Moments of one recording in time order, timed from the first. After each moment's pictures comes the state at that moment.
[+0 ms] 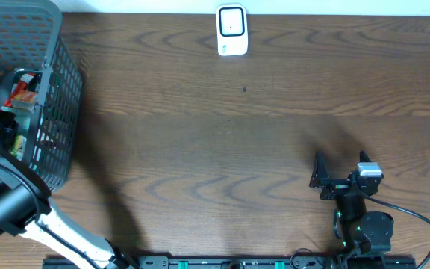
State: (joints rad) left arm 0.72 2.08 1.74 -1.12 -0.14 -0.74; right arm 0.05 0.01 0.01 -0.07 0.00 0.11
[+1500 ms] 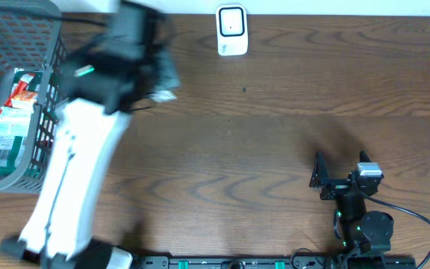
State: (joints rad) left arm -0.36 1.63 1.96 -1.34 -0.14 -0.59; right arm 0.05 0.01 0.01 -0.07 0.00 0.11
